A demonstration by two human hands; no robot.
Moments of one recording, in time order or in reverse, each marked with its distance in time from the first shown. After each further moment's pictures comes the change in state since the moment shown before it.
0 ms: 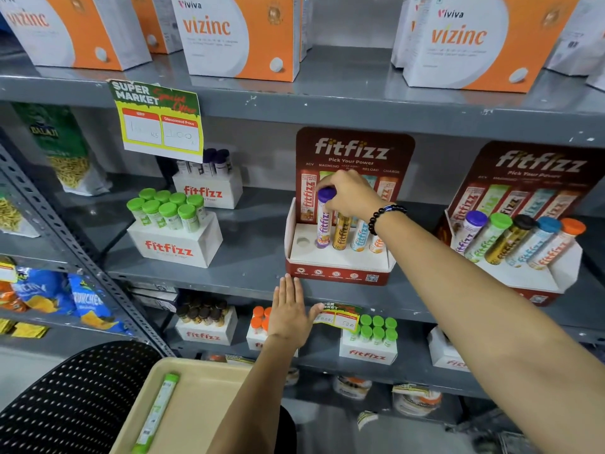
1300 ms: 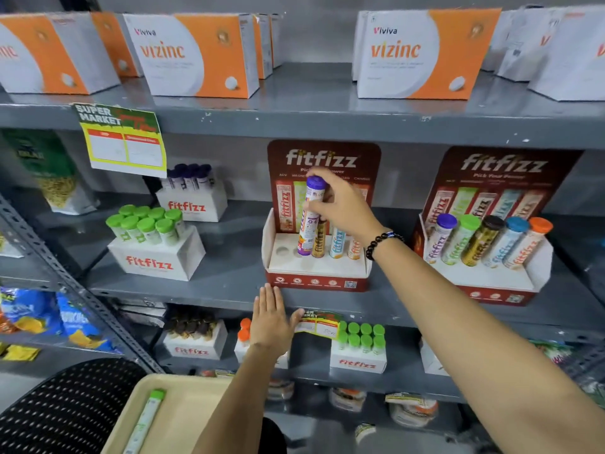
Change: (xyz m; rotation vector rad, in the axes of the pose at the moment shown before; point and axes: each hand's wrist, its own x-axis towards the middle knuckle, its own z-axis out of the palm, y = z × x) left_hand 0.001 0.009 0.000 0.008 0.028 -0.048; right_hand -0.047 0.025 -0.013 0.568 0.208 -0.063
